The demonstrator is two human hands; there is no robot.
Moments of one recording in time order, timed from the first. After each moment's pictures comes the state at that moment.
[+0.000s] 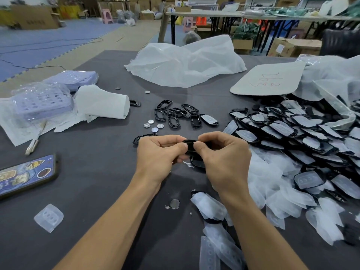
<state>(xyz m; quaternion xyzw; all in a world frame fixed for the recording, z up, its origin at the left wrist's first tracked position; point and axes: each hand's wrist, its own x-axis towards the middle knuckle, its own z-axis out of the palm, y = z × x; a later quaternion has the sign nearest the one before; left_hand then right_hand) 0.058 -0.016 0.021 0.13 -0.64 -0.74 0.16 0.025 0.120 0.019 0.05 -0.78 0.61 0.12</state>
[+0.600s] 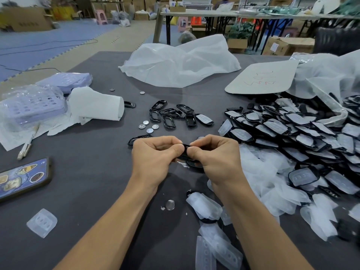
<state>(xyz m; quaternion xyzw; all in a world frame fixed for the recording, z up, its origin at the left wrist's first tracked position) 0.061 -0.014 0.017 0.11 -0.68 -0.70 0.20 0.020 0.121 0.017 0.05 -0.69 0.72 -0.04</state>
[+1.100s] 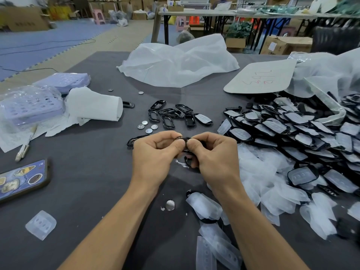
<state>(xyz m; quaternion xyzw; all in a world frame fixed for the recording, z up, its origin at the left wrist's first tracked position) 0.058 -0.013 0.015 0.10 -0.66 -0.71 0.21 0.026 0.119 0.024 0.08 -0.72 0.69 0.01</state>
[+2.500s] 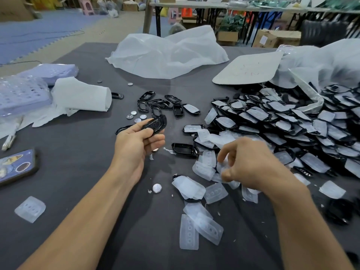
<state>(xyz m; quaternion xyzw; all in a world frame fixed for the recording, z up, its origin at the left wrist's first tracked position) 0.055 -0.022 0.018 0.21 -0.52 -0.81 0.14 0.040 0.220 0.056 0.08 -0.97 0.19 -0.12</state>
